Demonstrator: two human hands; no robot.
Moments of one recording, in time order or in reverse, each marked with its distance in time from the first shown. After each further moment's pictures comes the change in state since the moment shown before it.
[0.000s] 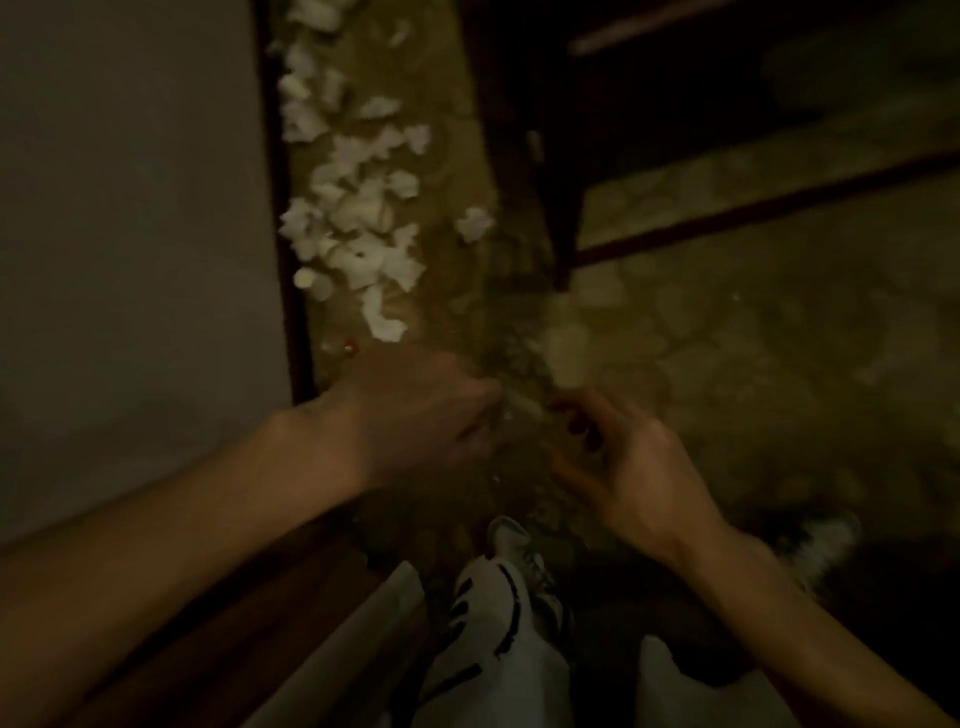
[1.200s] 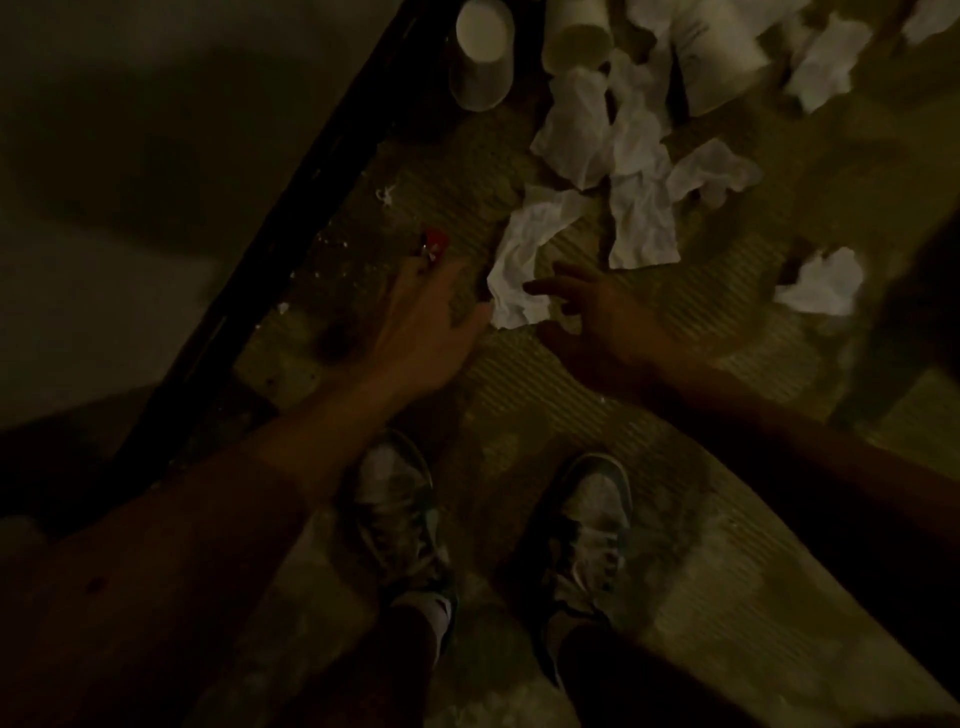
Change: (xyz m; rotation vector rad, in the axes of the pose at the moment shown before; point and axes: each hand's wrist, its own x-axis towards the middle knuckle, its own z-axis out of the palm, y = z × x) left_hand 0.087 -0.352 0.535 -1.338 0.286 -1.409; right_hand 0.538 0.103 0.456 -0.489 -0.867 -0.231
